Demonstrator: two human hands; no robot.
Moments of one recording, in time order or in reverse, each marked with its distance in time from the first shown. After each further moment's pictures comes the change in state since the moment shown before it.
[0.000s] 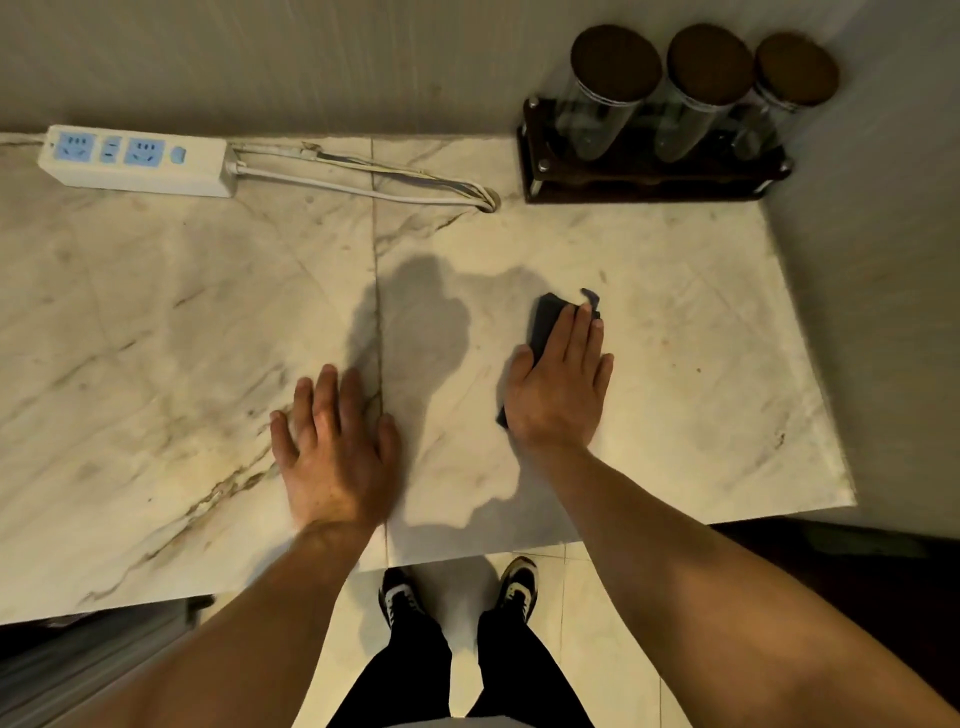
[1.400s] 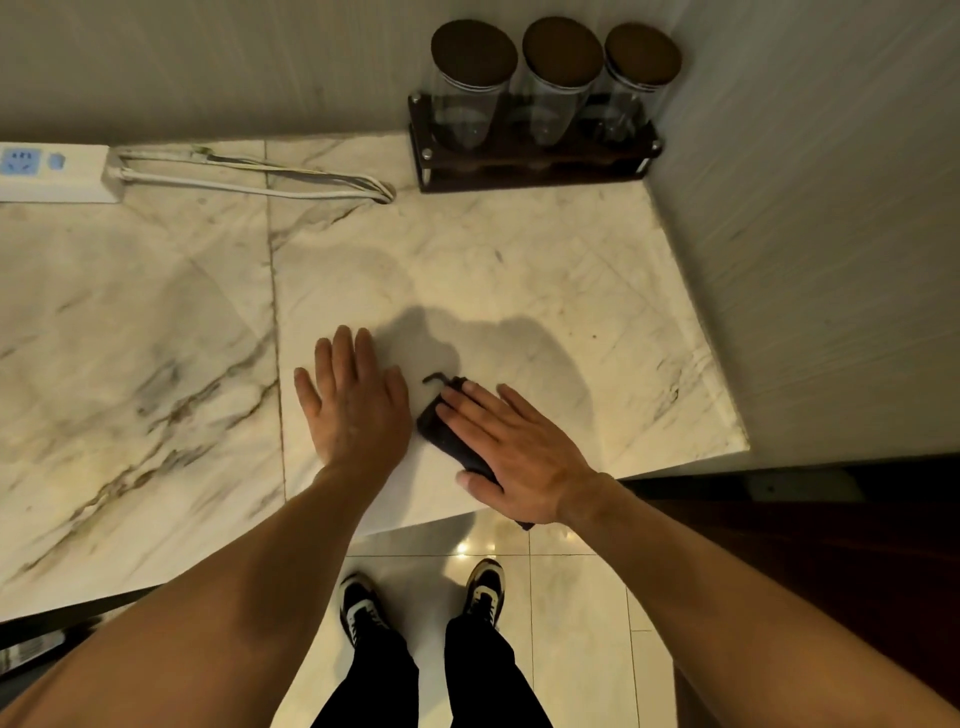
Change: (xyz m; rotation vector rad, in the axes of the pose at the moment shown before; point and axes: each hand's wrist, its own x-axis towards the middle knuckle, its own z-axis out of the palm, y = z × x) left_hand -0.005 0.112 0.011 -0.108 -0.069 0.096; right_hand -0.045 0.124 -0.041 -0.216 -0.307 -0.957
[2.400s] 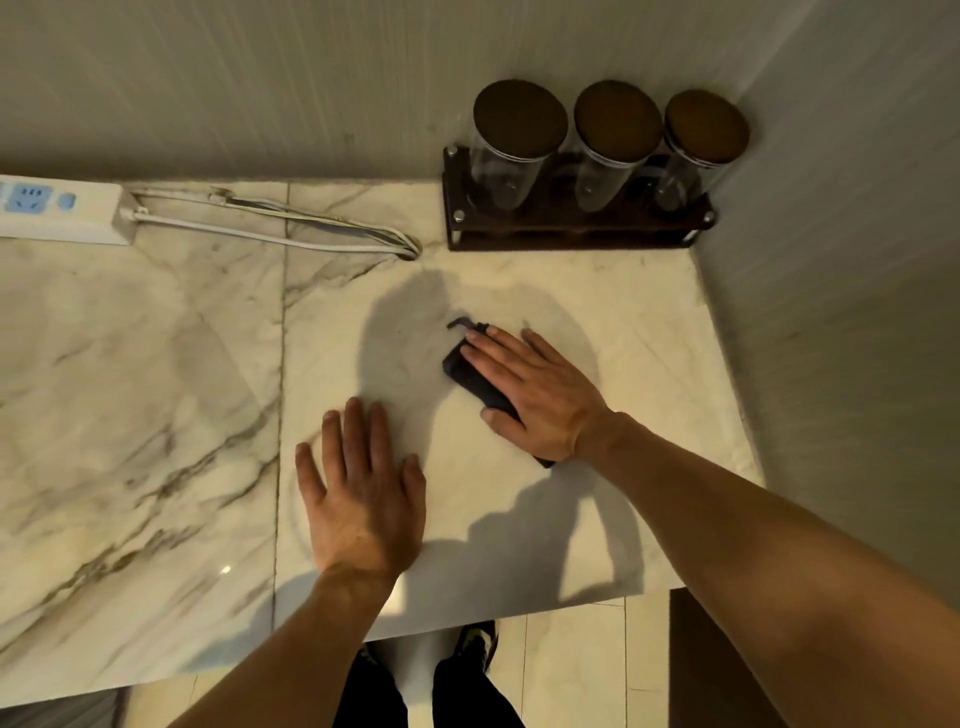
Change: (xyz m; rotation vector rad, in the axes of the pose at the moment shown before) left_hand 0.000 -0.001 0.012 0.179 0.059 0.034; right_hand 0.110 0.108 -0.045 -0.054 -0.004 -0.046
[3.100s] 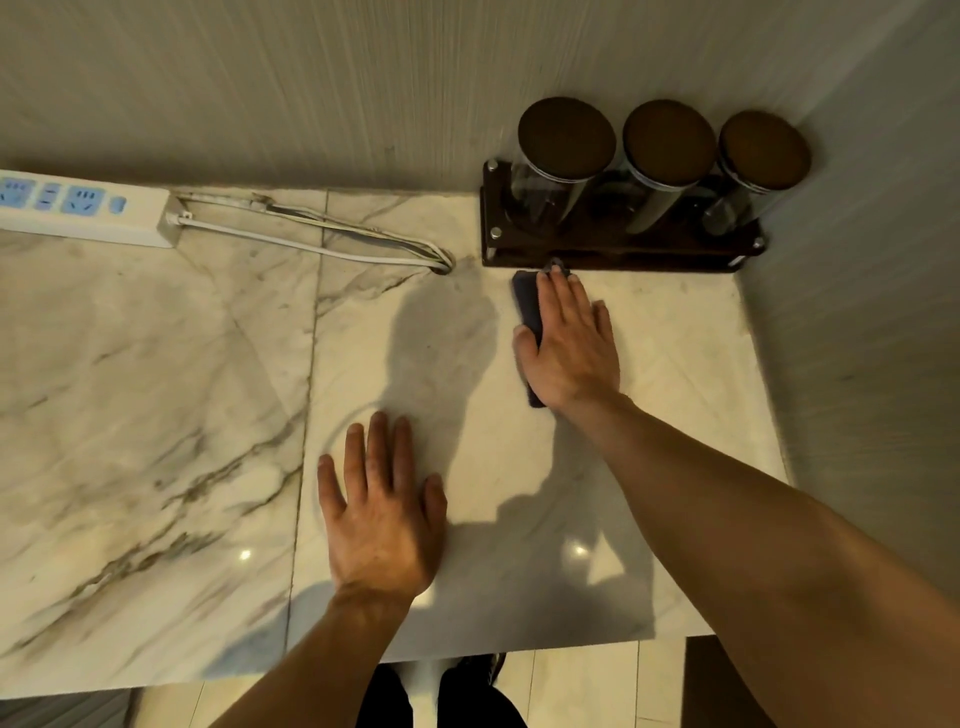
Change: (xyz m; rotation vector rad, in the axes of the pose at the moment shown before) left_hand 0.003 0.003 -0.010 -0.011 -0.051 -0.030; right_hand 0.066 0.020 -0.002 0.130 0.144 0.588
